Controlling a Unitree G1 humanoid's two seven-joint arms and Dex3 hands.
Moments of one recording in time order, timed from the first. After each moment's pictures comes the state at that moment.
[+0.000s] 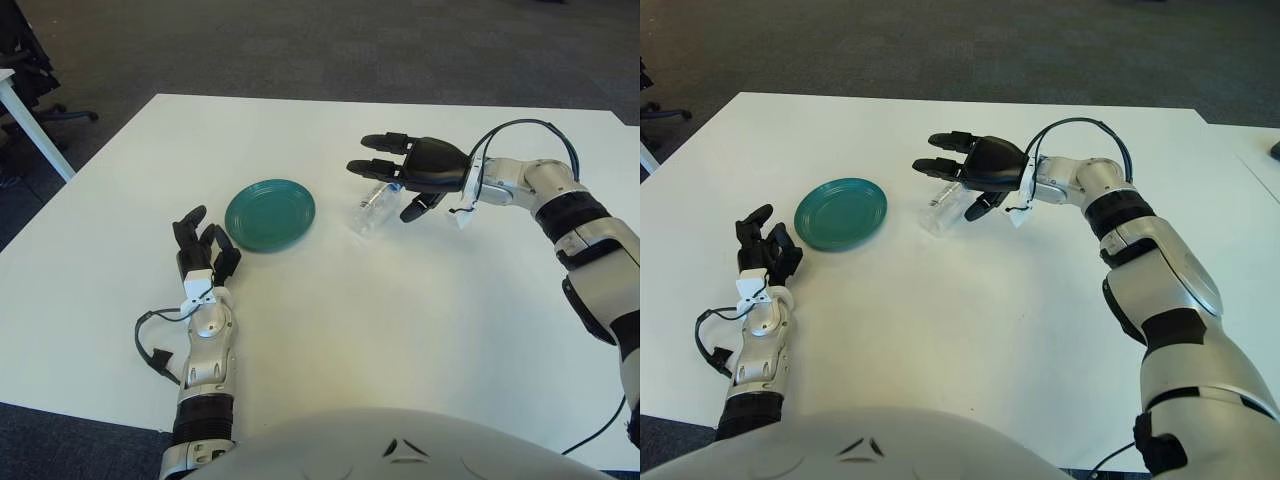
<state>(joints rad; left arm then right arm) 0.10 -0.07 0.18 0.10 0.09 -0.18 0.35 -0.98 -0.59 0.66 0.86 -1.09 -1.01 -0.35</state>
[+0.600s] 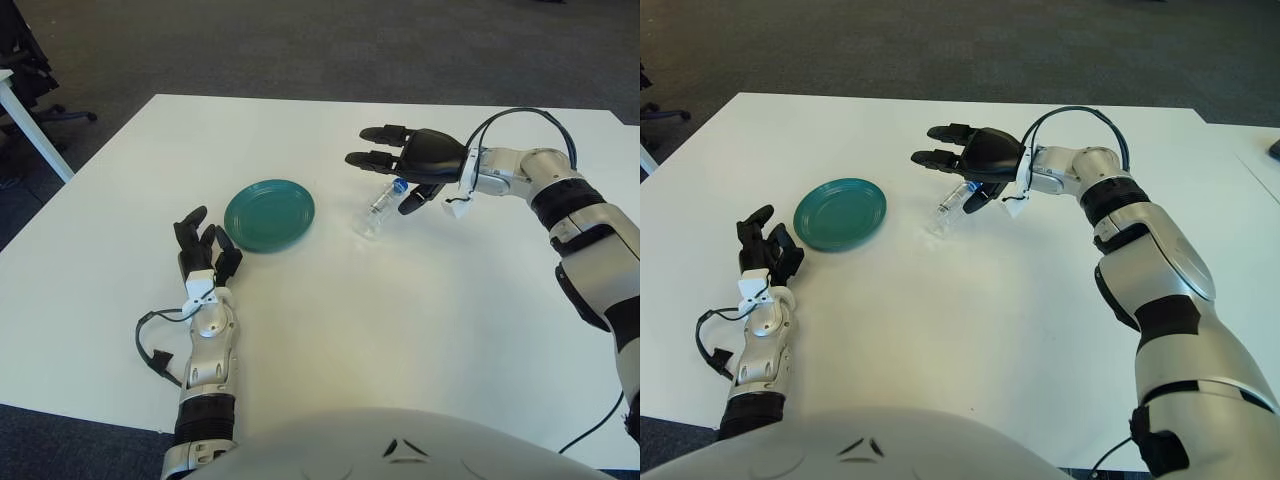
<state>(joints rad) 0.10 -0.08 0.17 0.10 0.10 -0.18 0.36 -1.06 -0.55 0.70 0.96 -1.09 -1.01 -0.36</state>
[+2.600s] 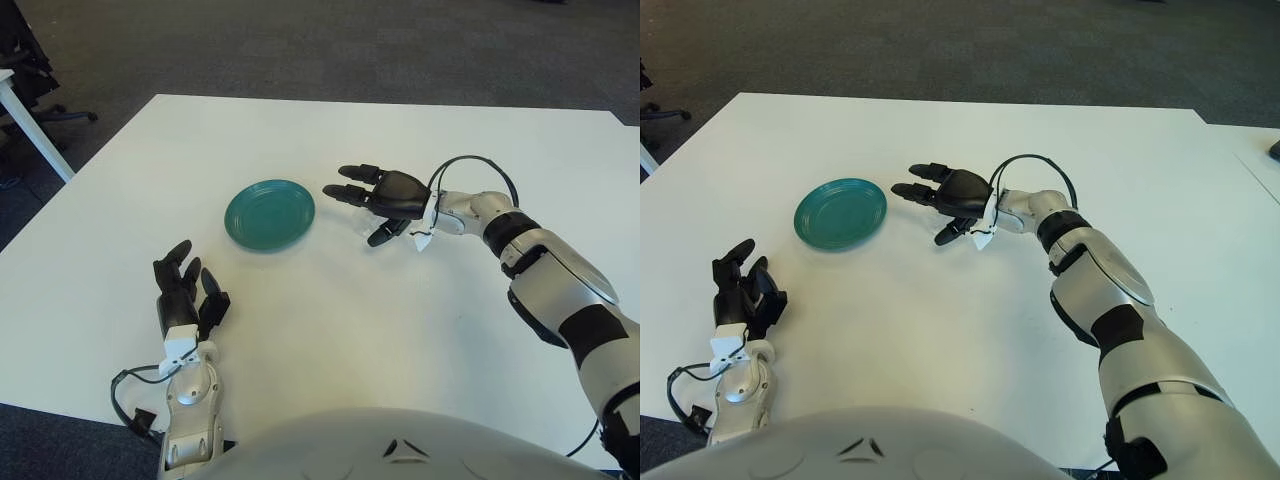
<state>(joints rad) 0.45 -0.09 0.15 -0.16 0.12 -0.22 0.30 -0.94 -0.36 0.79 1.15 -1.07 -0.94 -0.50</state>
